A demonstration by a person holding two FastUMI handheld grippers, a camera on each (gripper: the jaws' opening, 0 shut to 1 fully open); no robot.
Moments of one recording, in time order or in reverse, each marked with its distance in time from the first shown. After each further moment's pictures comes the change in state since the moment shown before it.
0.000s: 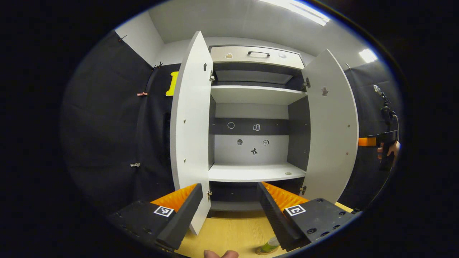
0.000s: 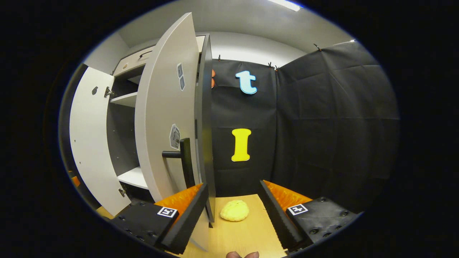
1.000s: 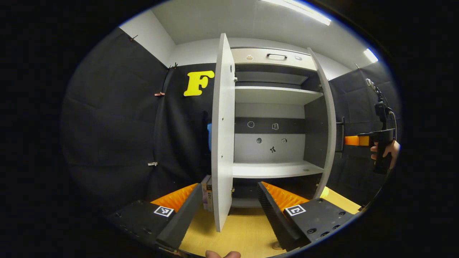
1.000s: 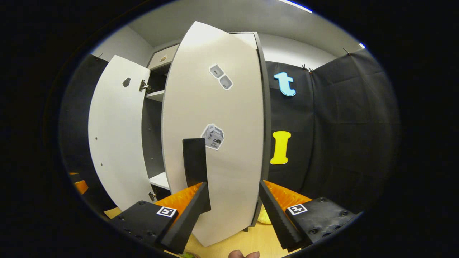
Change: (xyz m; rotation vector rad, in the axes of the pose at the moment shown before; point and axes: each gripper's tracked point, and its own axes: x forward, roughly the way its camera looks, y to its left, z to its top) left arm -0.023 0.066 0.000 0.000 0.004 0.107; right arm 0.011 0.174 -0.009 -0.005 0.007 0.257
